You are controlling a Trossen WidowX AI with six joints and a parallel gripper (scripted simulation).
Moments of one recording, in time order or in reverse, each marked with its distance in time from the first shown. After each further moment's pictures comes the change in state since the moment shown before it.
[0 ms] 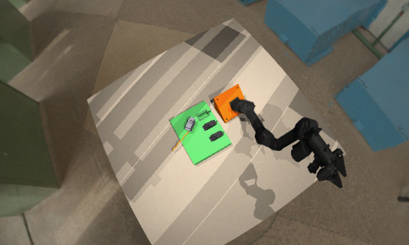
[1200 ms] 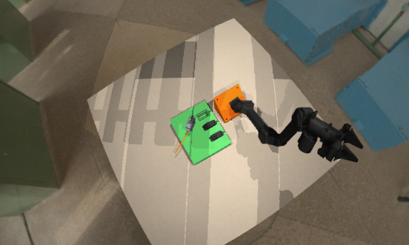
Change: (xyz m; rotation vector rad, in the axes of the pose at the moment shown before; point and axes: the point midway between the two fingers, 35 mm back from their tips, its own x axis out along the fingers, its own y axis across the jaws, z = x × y) arm -0.055 0.008 -0.098 0.148 0.396 -0.008
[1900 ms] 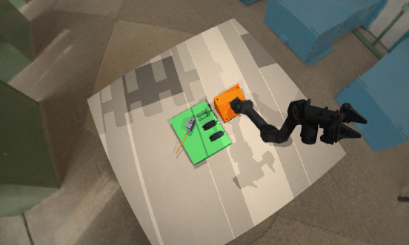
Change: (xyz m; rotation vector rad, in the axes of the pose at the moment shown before) arm -0.035 0.014 -0.080 0.109 0.294 0.024
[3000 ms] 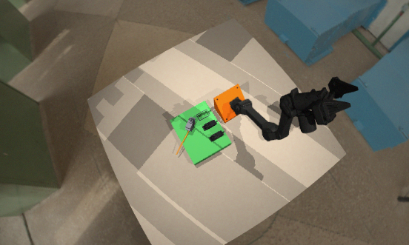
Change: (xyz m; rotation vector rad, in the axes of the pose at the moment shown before) arm -0.041 0.028 -0.096 0.165 0.347 0.037
